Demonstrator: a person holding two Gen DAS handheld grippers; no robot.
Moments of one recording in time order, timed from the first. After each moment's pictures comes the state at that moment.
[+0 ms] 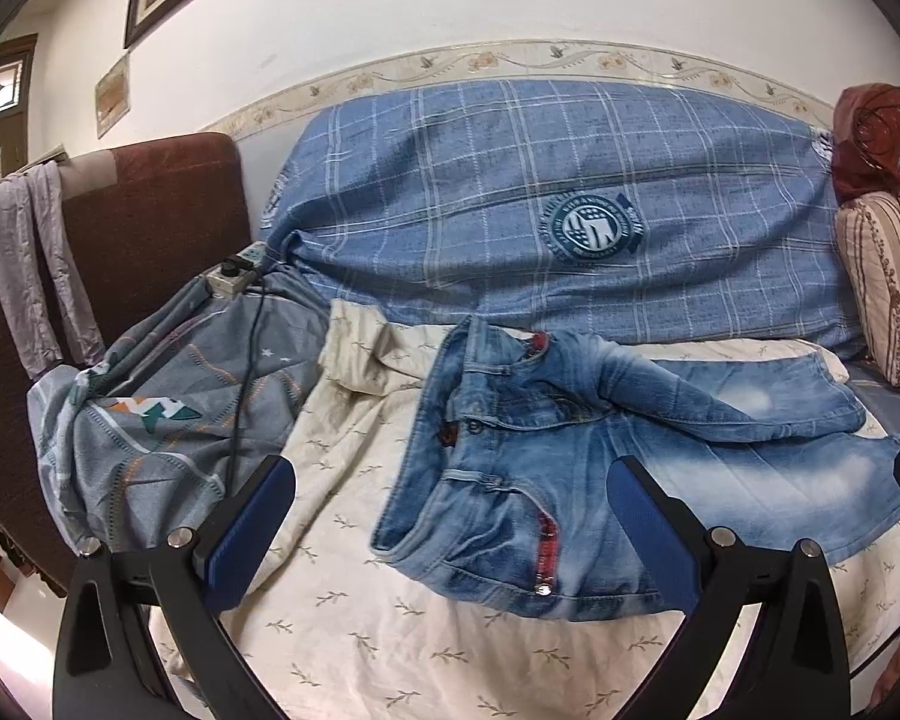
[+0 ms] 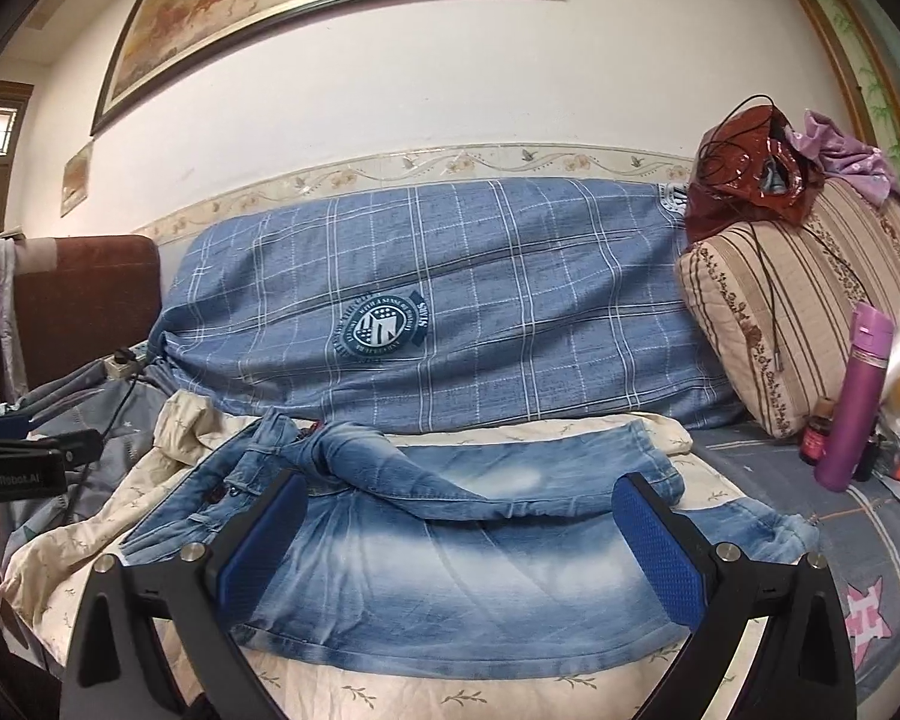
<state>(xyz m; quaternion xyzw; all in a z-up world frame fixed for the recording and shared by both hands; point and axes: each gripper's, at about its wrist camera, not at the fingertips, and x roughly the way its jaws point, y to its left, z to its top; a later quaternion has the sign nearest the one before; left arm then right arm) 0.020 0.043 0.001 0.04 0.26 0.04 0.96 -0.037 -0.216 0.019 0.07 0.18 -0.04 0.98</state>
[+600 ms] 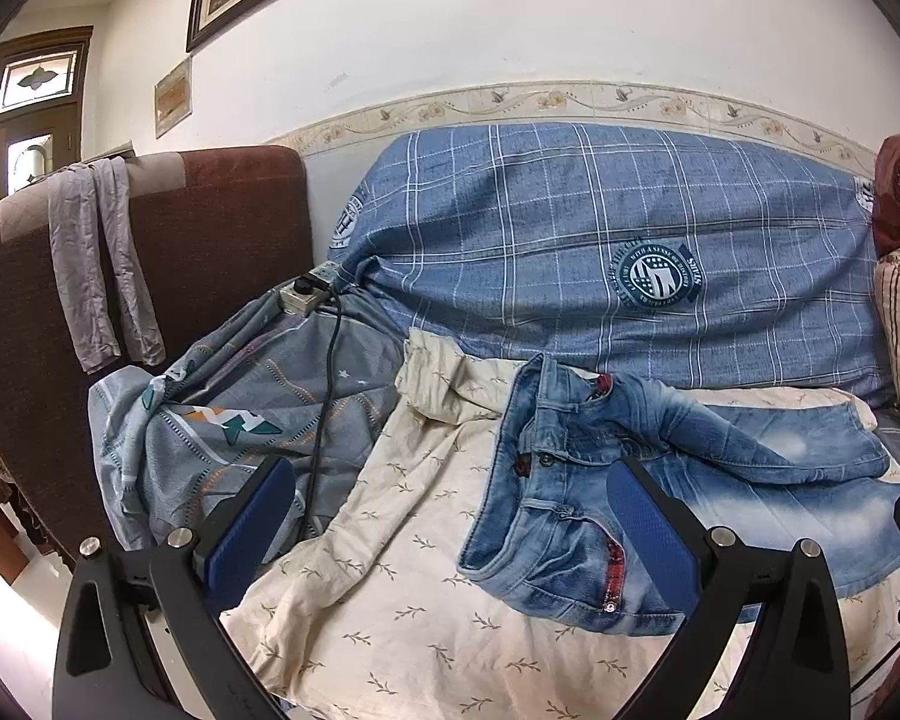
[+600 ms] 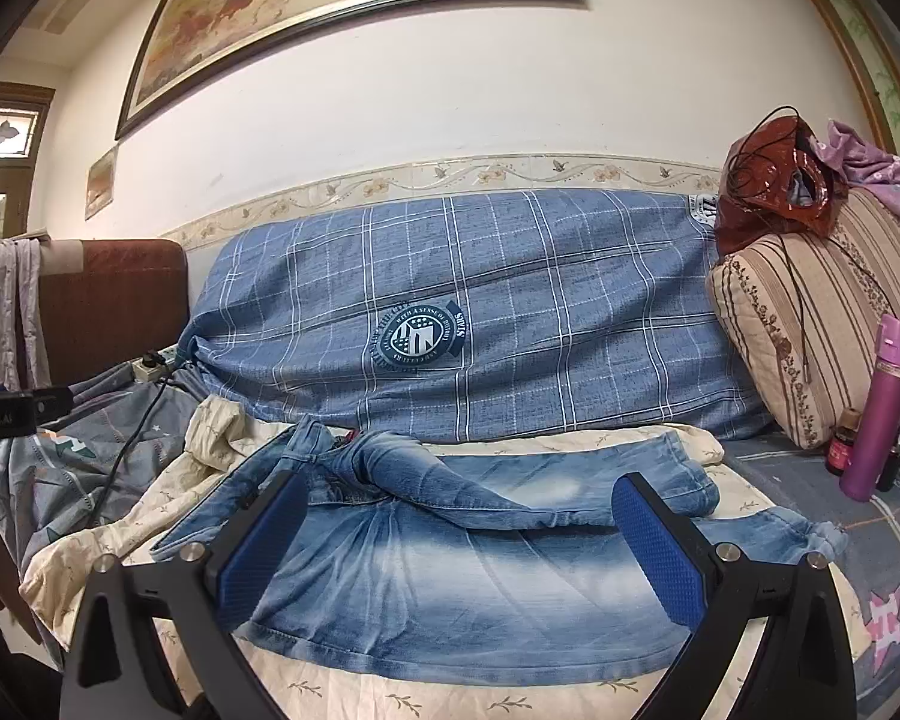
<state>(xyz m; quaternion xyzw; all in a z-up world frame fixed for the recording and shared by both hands) -0.002 0.086 0.027 0.02 0.23 0.09 0.97 -0.039 -0.196 0.024 0.06 0.17 -0.01 0.98</state>
